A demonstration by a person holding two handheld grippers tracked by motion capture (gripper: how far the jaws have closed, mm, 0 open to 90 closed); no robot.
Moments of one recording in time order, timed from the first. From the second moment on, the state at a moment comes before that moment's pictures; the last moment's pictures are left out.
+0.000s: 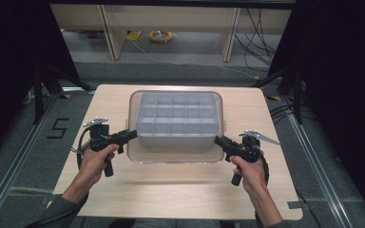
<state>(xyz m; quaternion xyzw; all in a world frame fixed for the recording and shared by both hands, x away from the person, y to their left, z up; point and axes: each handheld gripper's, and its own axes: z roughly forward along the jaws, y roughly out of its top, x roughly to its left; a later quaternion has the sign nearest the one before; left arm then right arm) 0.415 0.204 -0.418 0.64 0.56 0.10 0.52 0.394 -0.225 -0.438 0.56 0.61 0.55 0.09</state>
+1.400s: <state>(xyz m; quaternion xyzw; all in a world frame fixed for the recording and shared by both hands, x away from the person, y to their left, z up) 0.511 0.188 -0.423 0.61 0.61 0.09 0.49 0.491 -0.215 -0.428 0.60 0.60 0.51 0.13</state>
